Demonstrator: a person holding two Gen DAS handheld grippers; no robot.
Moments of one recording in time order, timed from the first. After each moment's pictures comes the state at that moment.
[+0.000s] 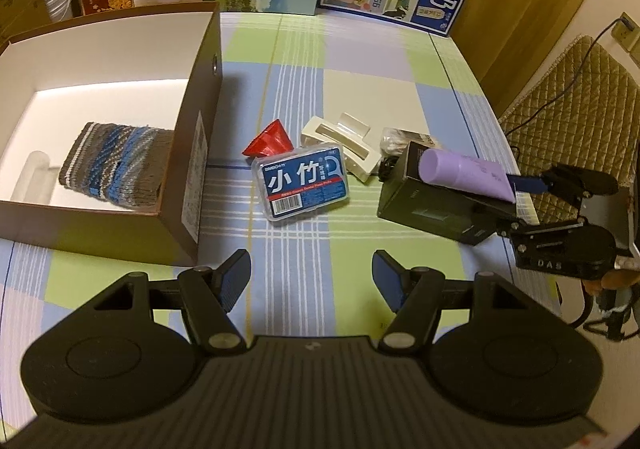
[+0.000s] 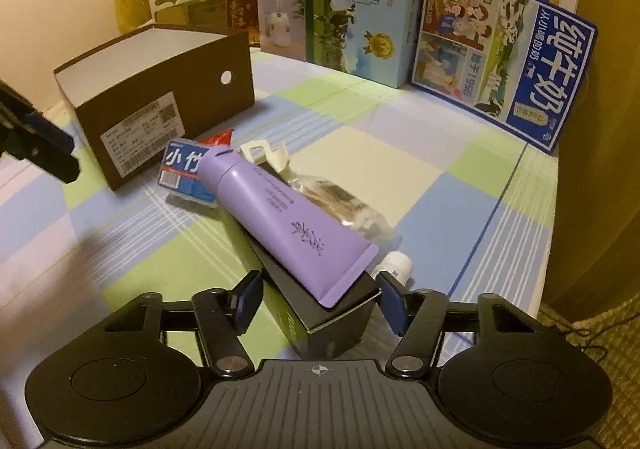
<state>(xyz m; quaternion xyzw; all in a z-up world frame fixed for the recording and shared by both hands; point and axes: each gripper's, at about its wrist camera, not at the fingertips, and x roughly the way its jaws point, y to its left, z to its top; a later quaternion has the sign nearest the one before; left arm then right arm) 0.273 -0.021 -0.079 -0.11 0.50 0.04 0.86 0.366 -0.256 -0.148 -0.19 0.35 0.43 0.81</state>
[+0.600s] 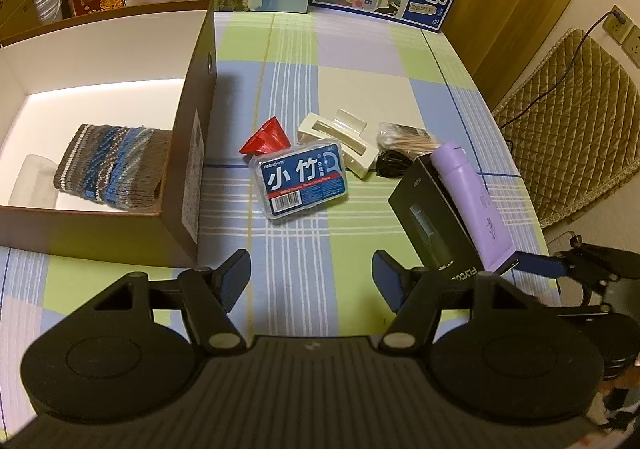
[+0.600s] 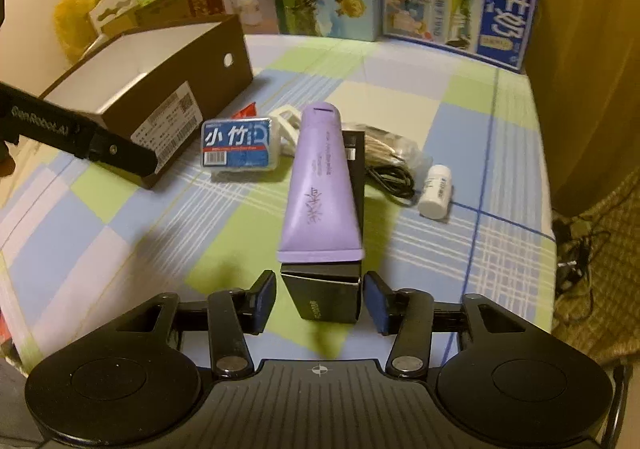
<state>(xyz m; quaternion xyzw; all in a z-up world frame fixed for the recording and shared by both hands) 0.270 -0.014 -0.081 -0.10 0.50 0.02 0.86 0.282 -0.240 -0.126 -0.12 0.43 0.34 0.83</state>
